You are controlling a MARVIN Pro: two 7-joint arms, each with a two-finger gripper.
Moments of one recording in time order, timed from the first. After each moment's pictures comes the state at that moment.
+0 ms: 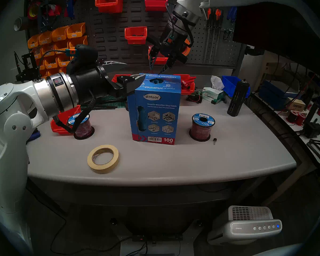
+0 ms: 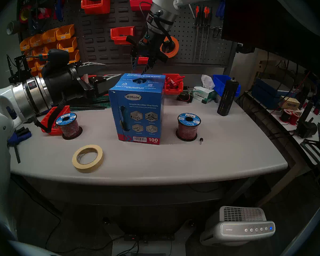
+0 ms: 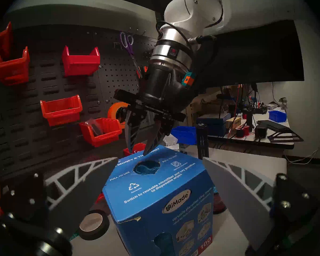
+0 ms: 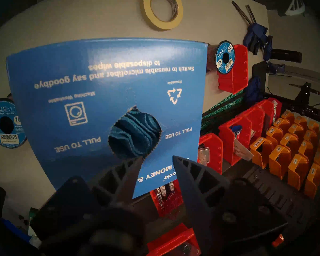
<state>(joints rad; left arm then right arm) 1.51 -0.91 -1.89 -2.43 -0.83 0.79 -0.42 0.89 -1.63 -1.21 -0.90 1.09 -0.96 0.87</state>
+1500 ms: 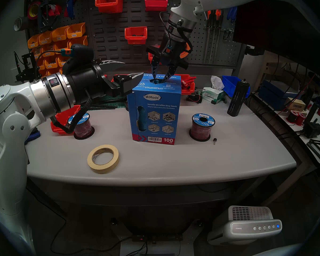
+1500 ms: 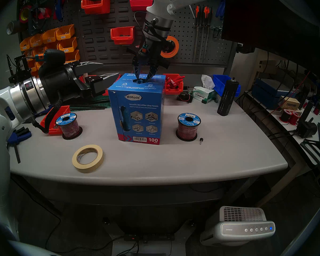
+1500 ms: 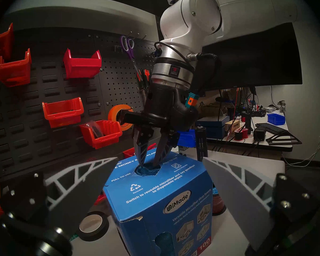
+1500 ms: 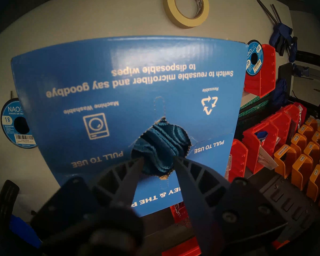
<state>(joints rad) 1.52 -0.94 -1.92 -2.43 -0.81 0.79 -0.46 0.91 -1.72 -1.31 -0.94 1.12 -0.96 0.87</state>
